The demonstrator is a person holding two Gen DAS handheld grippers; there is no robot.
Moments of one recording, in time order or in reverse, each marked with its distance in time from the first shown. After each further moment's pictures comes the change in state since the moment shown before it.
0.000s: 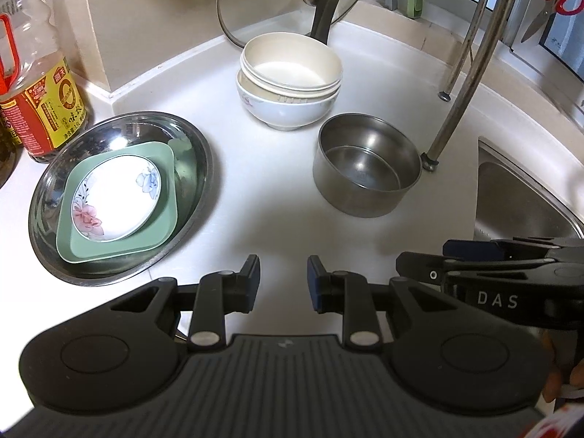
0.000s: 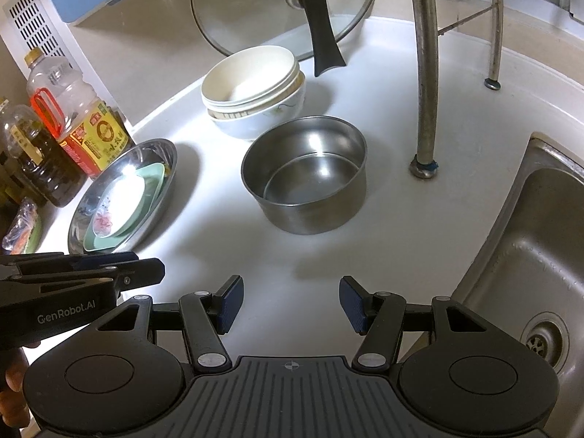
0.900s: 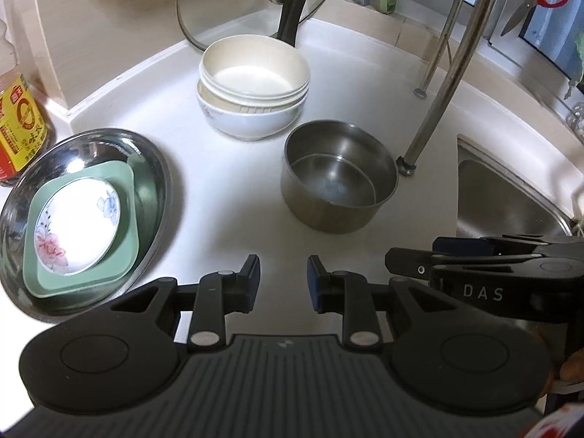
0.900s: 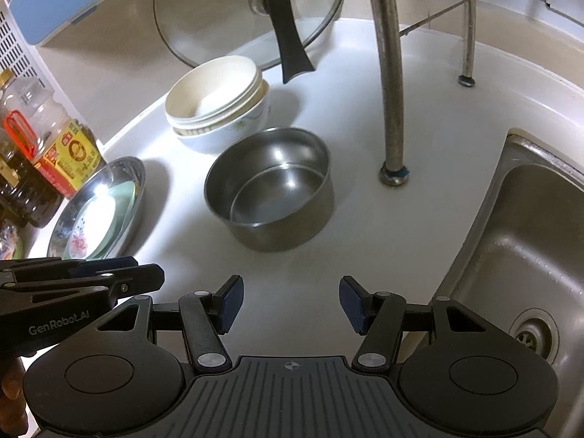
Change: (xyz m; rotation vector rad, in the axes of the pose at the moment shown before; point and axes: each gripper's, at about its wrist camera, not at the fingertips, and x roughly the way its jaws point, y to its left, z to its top) left arm 0.019 -0.012 0.018 0.034 -0.008 -0.078; right arm 0.002 -0.015 0.010 0.061 -0.020 -0.066
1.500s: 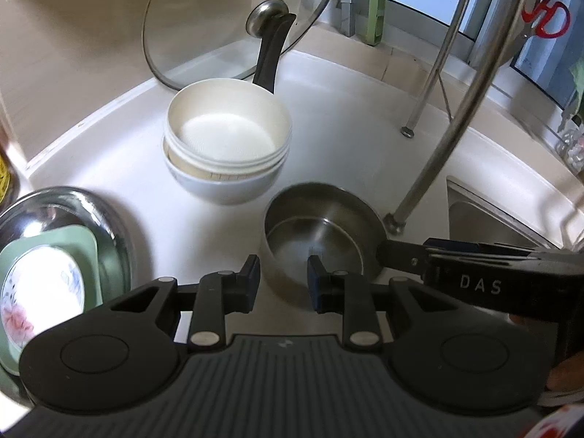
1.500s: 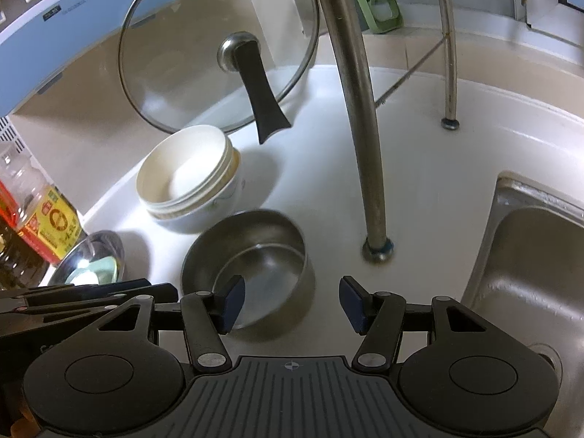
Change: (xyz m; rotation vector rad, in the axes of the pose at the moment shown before) left arm 0.033 -0.003 0.043 0.009 -0.080 -0.064; right arm 0.012 -0.013 0.043 0.065 -0.135 -0.027
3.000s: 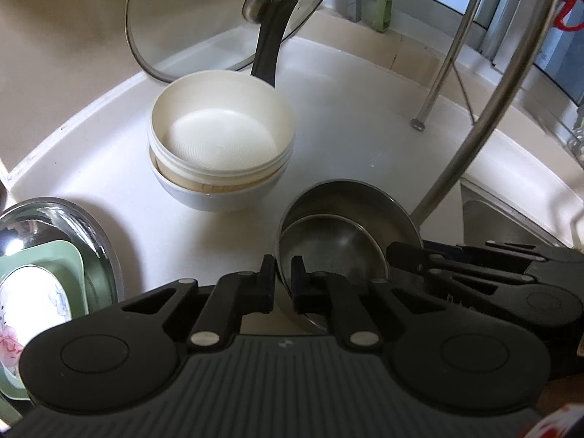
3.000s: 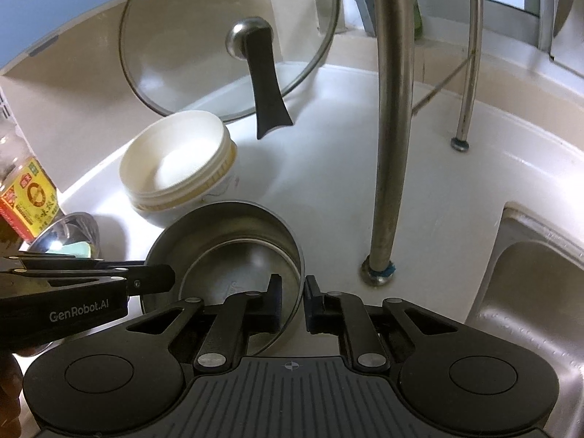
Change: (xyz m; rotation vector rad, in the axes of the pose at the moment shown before) left arm 0.023 0.000 0.017 0.007 0.050 0.006; right arm 0.022 0.013 0.009 -0.124 0.017 -0.061
